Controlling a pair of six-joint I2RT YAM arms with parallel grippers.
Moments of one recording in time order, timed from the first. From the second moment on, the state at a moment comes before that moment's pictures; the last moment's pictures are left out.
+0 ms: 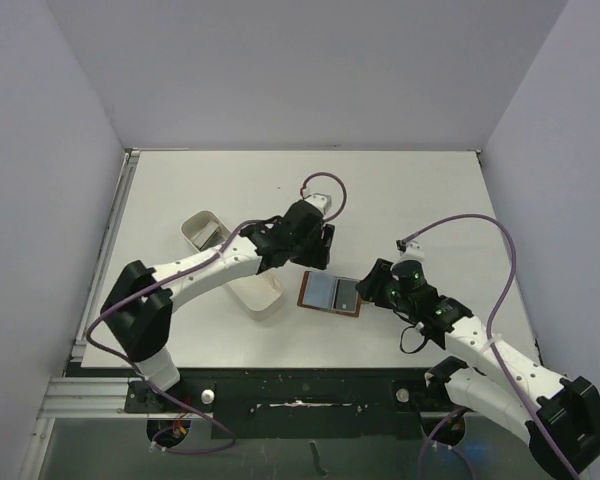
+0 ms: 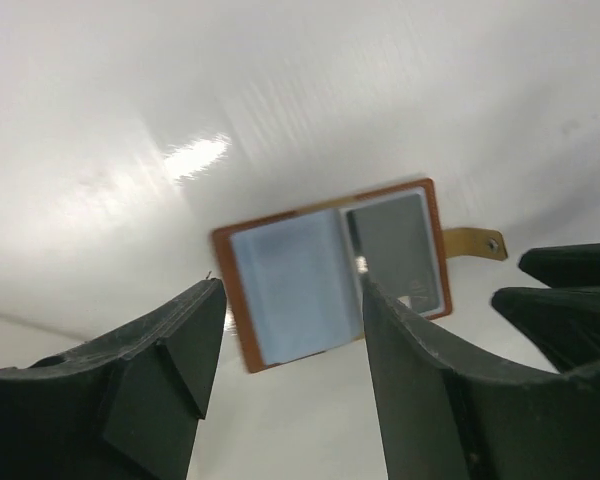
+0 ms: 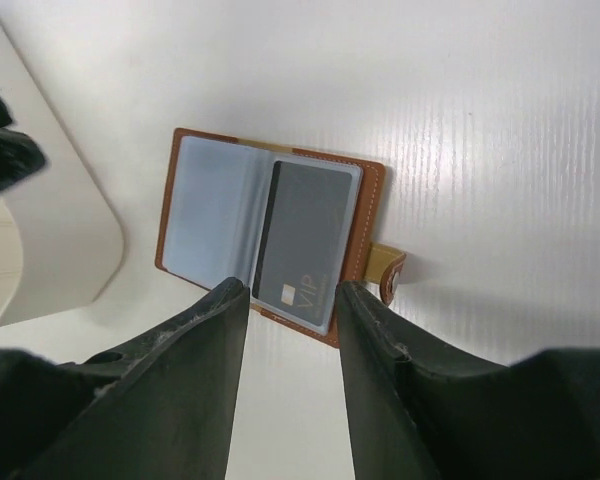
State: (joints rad) left arm -0.88 1.73 1.31 -0.39 -0.09 -0.51; right arm 0.56 0.89 0.42 -0.20 0.09 0.72
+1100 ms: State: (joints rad) left arm -0.40 1.60 1.03 -0.29 -0.48 0.23; right arm 0.55 0.92 0.46 -0.18 0.03 0.67
